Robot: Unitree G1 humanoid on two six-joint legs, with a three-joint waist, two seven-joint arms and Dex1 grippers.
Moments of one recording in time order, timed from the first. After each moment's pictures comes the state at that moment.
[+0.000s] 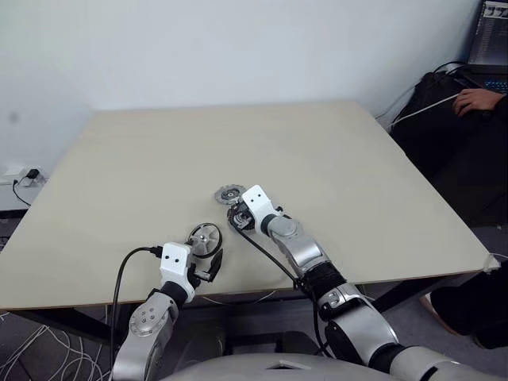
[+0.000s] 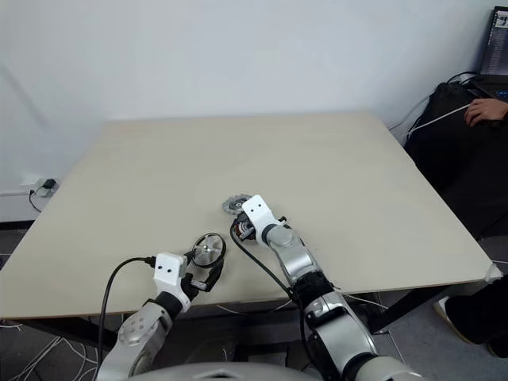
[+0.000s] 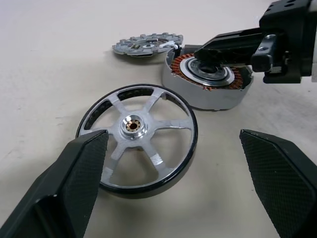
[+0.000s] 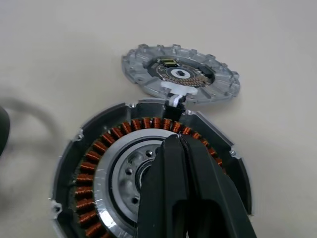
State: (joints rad) left arm 0.36 0.16 -0.13 -0.20 -0.16 0.12 -0.31; right arm -0.49 0.02 0.28 0.57 -0.13 0.33 0.26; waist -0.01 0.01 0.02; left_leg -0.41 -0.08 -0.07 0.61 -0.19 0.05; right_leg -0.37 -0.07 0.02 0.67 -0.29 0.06
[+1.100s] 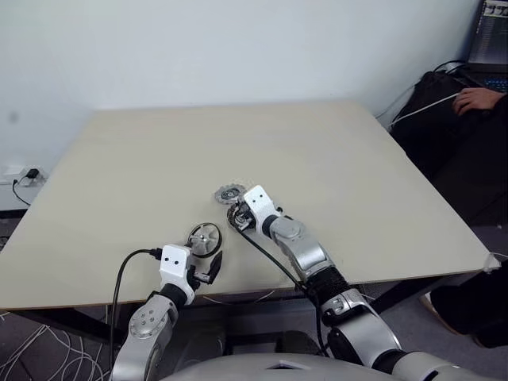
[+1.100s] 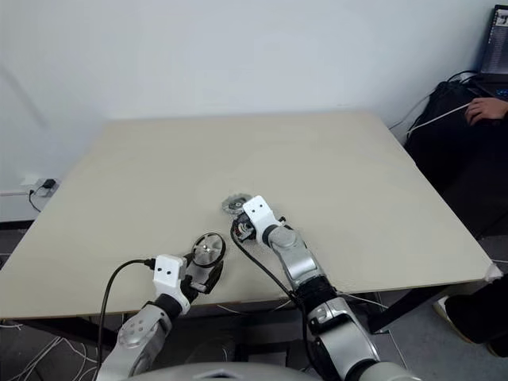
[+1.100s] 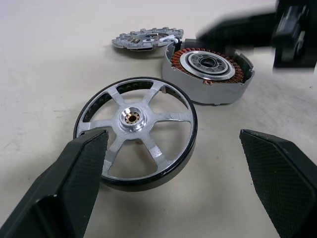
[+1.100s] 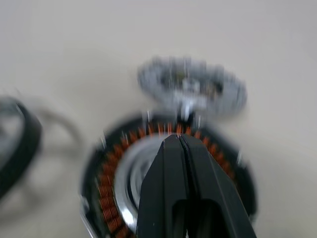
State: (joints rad) left arm 0.37 0.16 -0.13 -0.20 -0.16 0.12 -0.31; right arm -0.44 0.01 0.27 0.38 -0.10 0.35 0.33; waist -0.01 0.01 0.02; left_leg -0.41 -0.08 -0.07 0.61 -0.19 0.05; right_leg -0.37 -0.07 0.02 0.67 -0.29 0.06
